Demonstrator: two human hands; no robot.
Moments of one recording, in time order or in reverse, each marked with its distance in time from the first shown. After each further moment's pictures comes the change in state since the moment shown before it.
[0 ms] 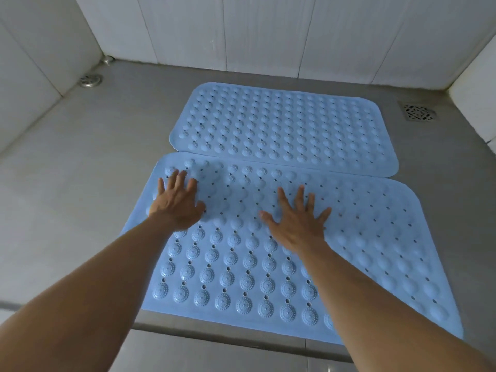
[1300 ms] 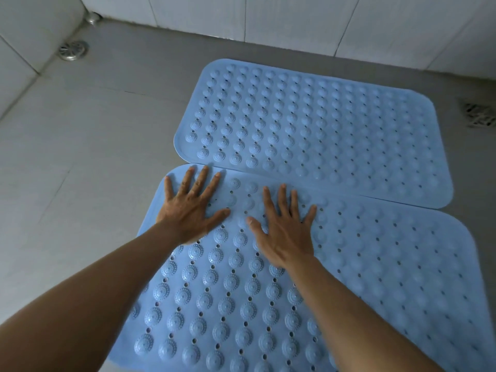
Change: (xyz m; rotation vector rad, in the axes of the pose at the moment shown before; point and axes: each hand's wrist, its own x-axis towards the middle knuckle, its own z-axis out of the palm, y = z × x) left_hand 0.072 -0.027 0.014 -0.022 -0.032 0.161; right_hand 0.080 -0.075 -0.001 -0.002 -0.041 -0.167
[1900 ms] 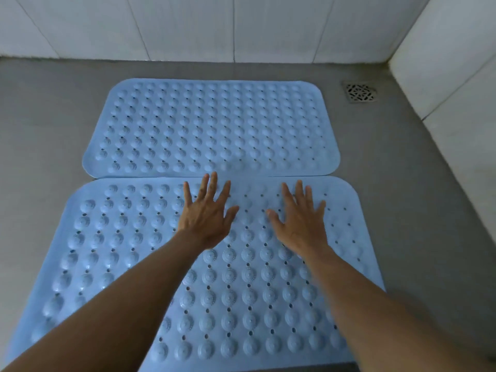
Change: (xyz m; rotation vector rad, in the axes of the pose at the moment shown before) left_hand 0.016 0.220 -0.021 0.012 -0.016 0.168; right_hand -0.080 0.196 -0.036 0.079 0.173 0.237
